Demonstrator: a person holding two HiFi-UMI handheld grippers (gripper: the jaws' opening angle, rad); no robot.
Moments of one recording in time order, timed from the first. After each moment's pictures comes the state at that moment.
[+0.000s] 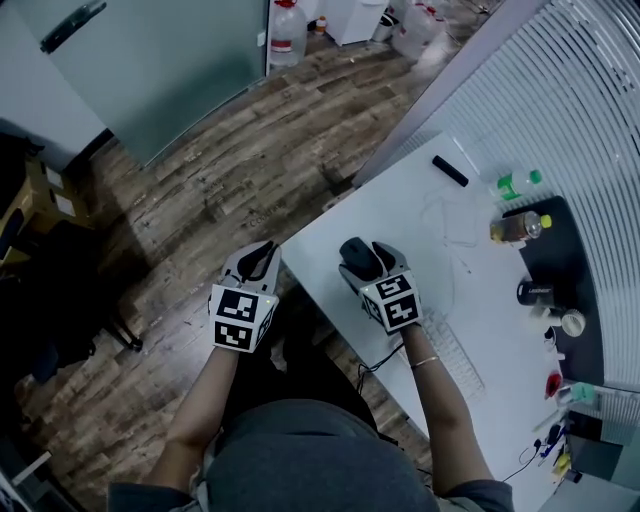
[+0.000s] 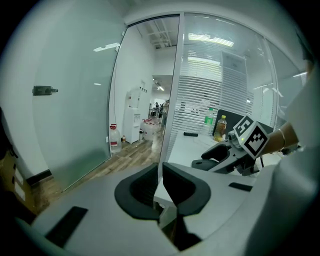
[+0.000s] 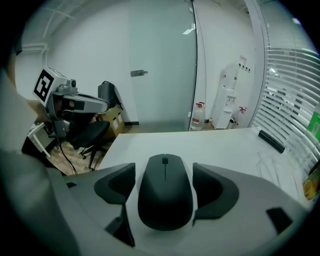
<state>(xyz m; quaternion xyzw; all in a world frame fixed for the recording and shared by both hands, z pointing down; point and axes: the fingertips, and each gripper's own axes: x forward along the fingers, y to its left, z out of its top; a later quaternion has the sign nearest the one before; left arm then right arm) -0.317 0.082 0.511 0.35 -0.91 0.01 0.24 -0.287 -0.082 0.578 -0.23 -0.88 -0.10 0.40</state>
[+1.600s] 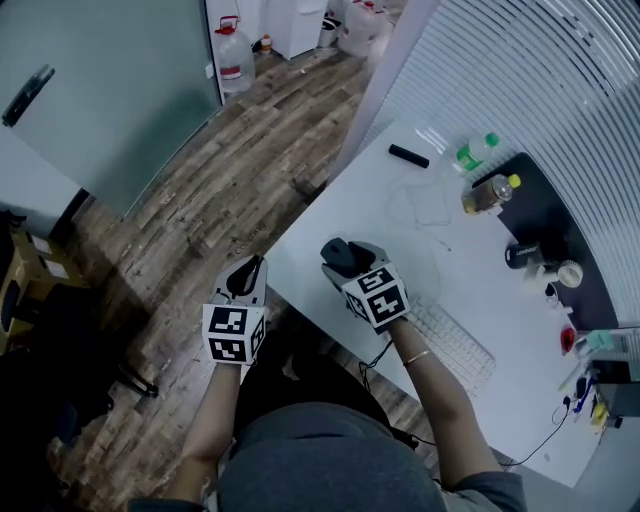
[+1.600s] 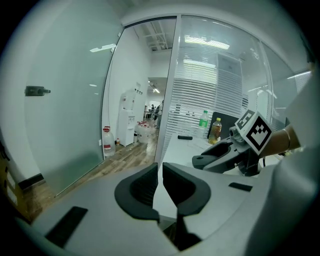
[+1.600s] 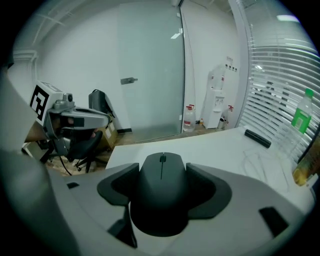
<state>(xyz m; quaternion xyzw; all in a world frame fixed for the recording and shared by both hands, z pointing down) -0.322 0.062 0.503 0.37 -0.90 0.01 0.23 -0.291 -0.088 0.551 -0.18 -0.90 -0.07 0.38</state>
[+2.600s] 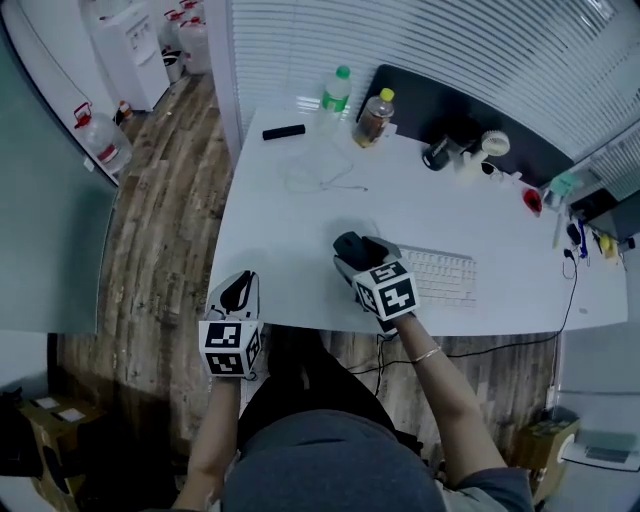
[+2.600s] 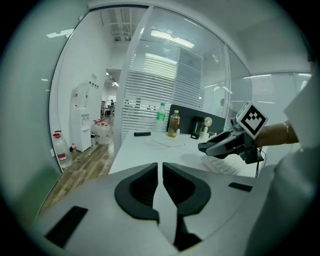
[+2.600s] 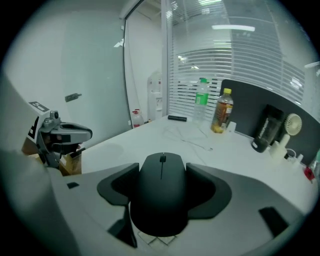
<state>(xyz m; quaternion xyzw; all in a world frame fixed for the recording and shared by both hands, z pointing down) -0.277 -0.044 0.495 0.58 -0.78 0.07 0.21 -0.162 -0.213 0.515 0.13 -0.92 0.04 0.36</state>
